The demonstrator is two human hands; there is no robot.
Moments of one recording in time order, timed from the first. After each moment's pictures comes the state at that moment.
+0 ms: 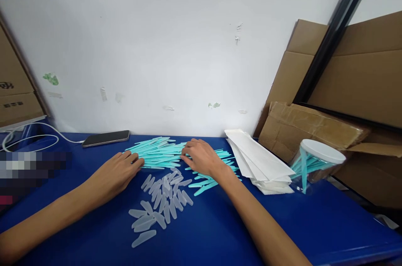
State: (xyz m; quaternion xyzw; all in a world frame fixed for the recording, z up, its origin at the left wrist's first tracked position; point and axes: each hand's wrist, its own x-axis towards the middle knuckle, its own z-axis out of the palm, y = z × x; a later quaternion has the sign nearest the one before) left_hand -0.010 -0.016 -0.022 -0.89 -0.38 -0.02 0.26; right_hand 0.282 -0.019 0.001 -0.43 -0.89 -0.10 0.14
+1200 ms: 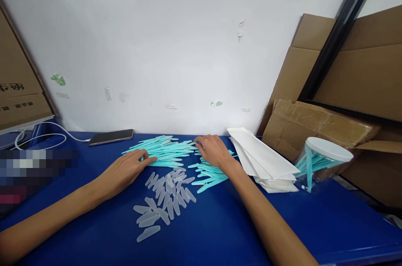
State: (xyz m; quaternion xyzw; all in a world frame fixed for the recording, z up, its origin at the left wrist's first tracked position) left_hand -0.015 -0.005 -0.032 -0.91 -0.34 -0.10 0.22; right_hand 0.304 -0.010 0.001 -0.57 -0.81 -0.11 0.11
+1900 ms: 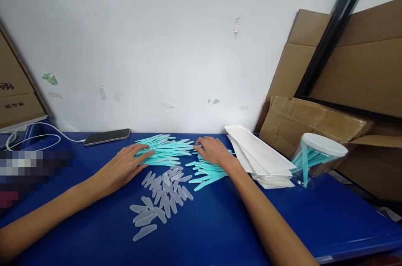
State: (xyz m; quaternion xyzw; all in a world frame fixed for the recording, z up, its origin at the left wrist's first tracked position) left_hand -0.017 0.006 -0.039 -0.91 -0.33 -0.15 0.18; right_hand 0.318 -0.006 -0.009 -0.59 -0.80 -0.05 0.10
